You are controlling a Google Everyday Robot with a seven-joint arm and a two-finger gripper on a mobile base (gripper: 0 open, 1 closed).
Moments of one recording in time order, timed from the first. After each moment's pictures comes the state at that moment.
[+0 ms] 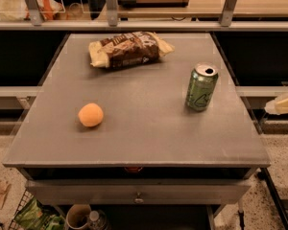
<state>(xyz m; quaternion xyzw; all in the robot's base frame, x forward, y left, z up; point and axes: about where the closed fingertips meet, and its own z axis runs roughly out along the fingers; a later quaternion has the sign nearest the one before) 0.477 -0.313 0.962 -0.40 0.77 0.07 0.49</state>
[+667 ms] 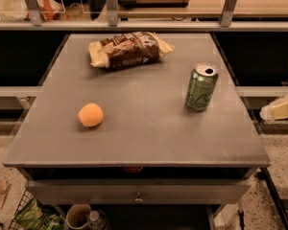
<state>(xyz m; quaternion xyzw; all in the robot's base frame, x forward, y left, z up) 0.478 -0.306 0.932 -0.36 0.80 0.15 0.46</state>
